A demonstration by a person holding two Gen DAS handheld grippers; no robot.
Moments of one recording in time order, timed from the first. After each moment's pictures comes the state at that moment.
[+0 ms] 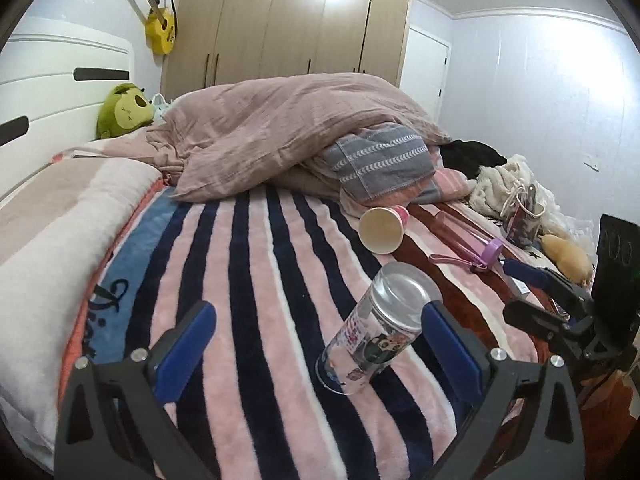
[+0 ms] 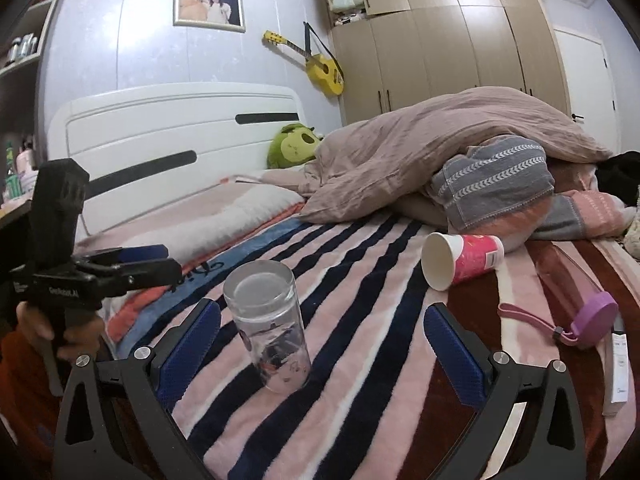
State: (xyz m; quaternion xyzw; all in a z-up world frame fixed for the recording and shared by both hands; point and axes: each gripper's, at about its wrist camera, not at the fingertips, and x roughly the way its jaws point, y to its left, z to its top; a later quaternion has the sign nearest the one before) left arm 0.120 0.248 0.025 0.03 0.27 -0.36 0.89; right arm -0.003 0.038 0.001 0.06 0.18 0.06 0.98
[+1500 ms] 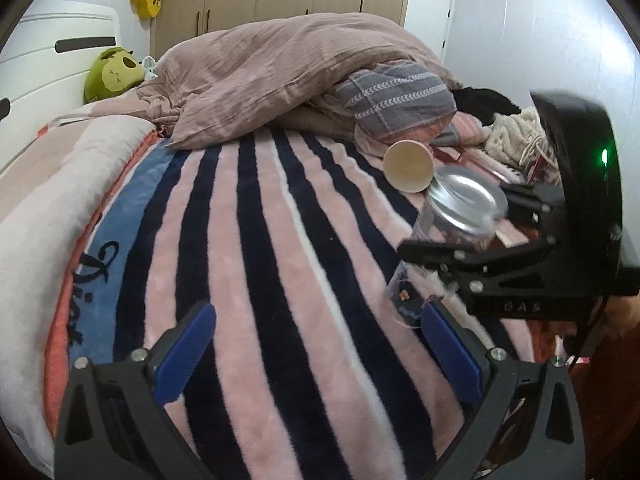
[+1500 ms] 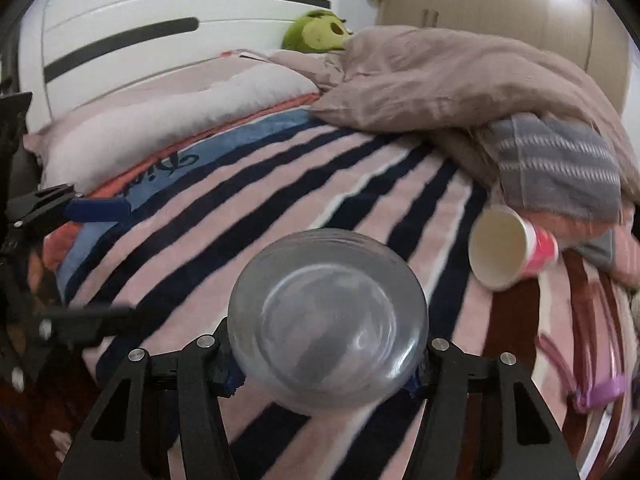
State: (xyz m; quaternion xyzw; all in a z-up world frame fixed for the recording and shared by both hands) left arm 0.159 0.245 -0.028 0.09 0.35 -0.35 0.86; right arm 0.137 0.093 -0.030 -0.08 0.38 0.06 0.92
